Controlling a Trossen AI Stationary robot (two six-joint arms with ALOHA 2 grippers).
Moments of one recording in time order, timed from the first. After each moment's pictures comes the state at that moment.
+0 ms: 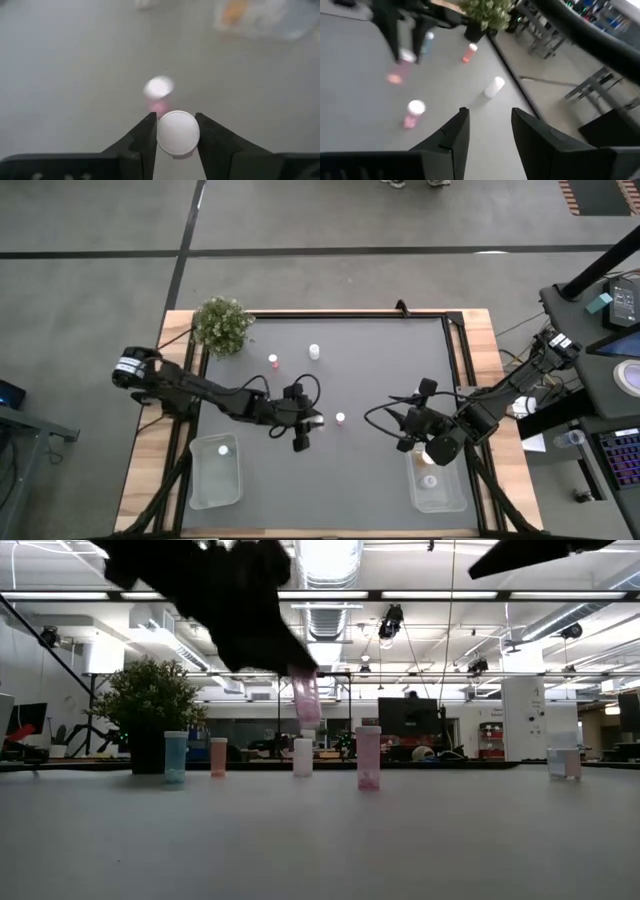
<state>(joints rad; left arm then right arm) -0.22 1.55 0.85 0.12 -0.26 -0.28 0.65 1.18 0.86 -0.53 1.05 0.26</state>
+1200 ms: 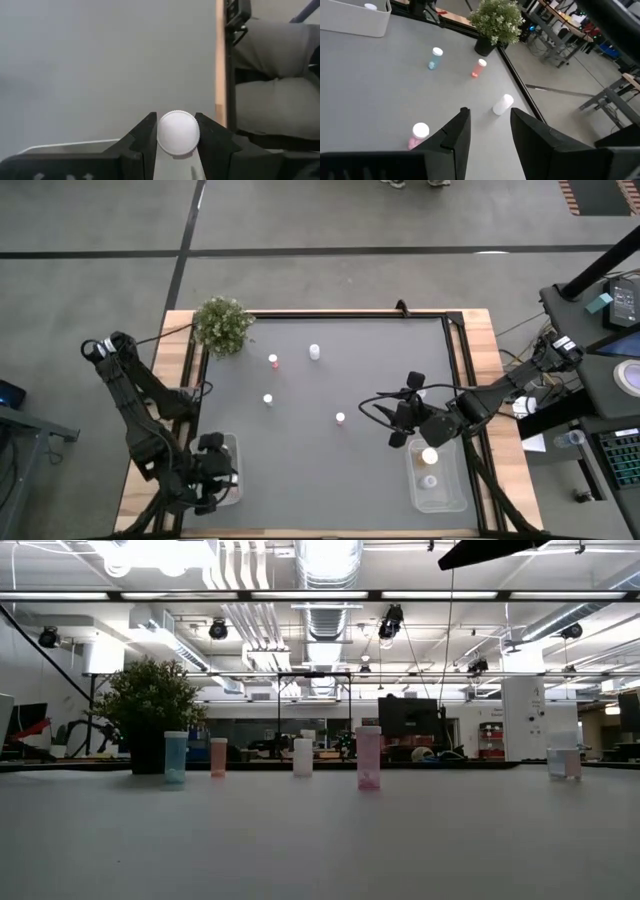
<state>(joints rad) -1.02 1.25 1.06 -0.85 -0.44 -1.07 0.53 1.17 0.86 -0.30 0.89 0.02</state>
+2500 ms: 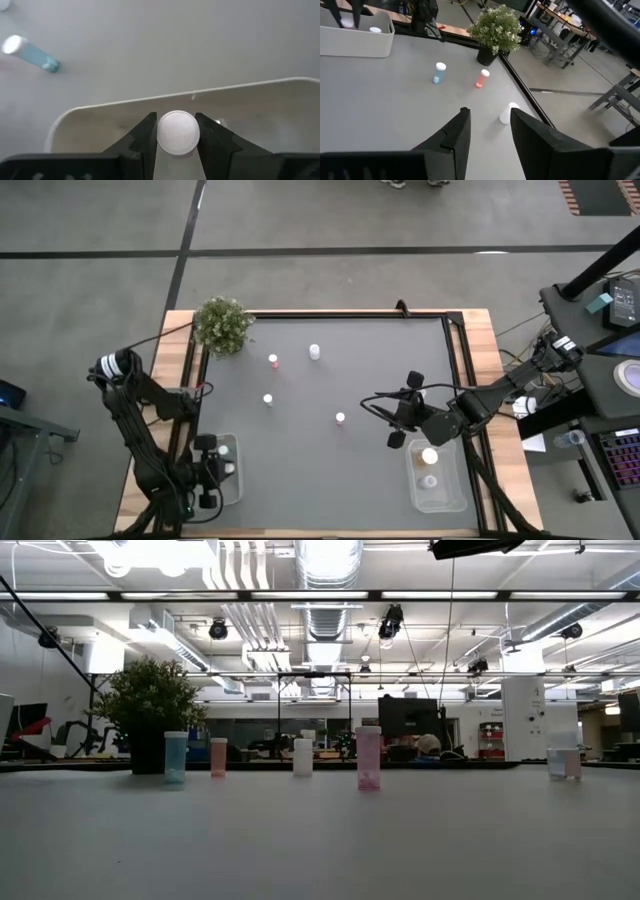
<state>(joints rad) -1.21 1.45 0.87 -0.91 -0.68 -1.23 0.53 1.17 0.86 -0.22 0.89 0.05</state>
